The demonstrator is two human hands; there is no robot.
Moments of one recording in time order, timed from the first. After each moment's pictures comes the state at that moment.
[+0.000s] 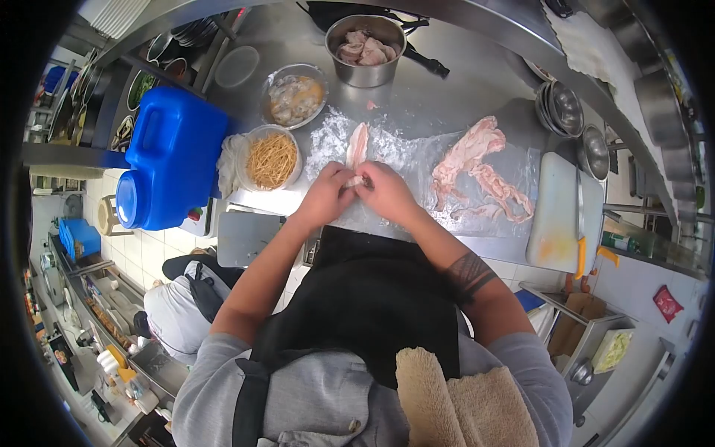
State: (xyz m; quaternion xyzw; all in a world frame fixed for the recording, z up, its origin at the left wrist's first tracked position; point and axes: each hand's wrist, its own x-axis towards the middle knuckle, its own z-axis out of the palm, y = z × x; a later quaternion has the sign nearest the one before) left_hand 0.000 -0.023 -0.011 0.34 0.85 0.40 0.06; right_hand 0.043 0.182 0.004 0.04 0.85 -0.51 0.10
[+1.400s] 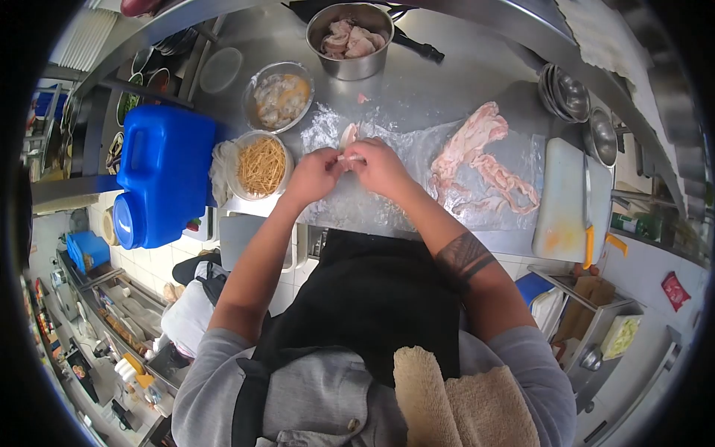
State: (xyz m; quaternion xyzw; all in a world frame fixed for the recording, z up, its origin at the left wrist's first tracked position) left_hand -0.050 -0.007 0.000 0.24 0.87 0.41 0.14; right_hand -0.003 0.193 -0.010 -0.07 0.87 -0.49 -0.04
